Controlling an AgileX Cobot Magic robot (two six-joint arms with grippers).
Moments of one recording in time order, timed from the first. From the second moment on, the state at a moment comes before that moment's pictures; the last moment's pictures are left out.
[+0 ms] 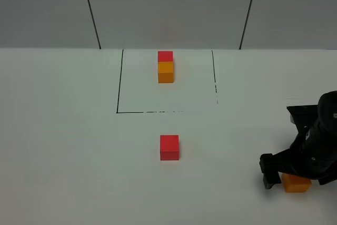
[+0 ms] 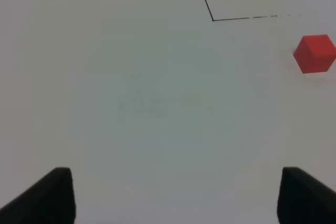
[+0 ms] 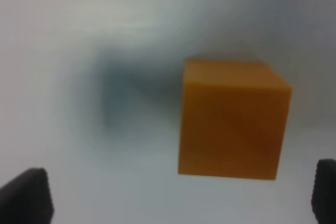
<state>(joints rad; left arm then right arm) -0.09 -0.01 -0.51 -0.10 1.04 0.05 0.25 1.70 -0.87 0.00 0.72 0.13</state>
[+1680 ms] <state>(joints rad) -0.09 -0.01 -0.51 -0.10 1.04 0.05 0.25 1.78 -0.80 0.01 0.55 0.12</state>
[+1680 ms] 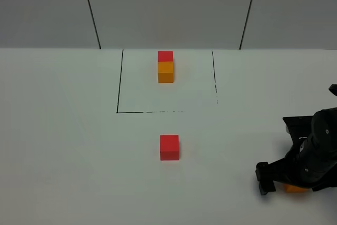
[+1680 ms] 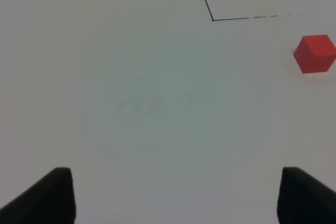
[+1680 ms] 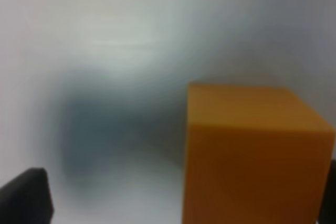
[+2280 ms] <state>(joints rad) -0.09 -0.01 -0.51 -0.10 1.04 0.05 0.25 1.81 -0.80 0.01 0.54 0.12</state>
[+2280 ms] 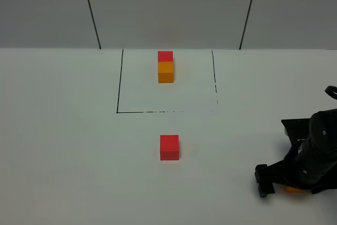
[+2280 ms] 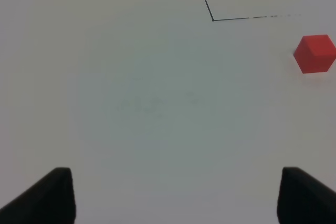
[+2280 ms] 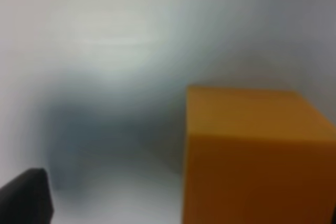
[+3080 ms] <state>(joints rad) -0.09 -0.01 -0.51 -0.10 1.04 0.05 0.25 1.82 -0.80 -0.01 0.52 0.13</state>
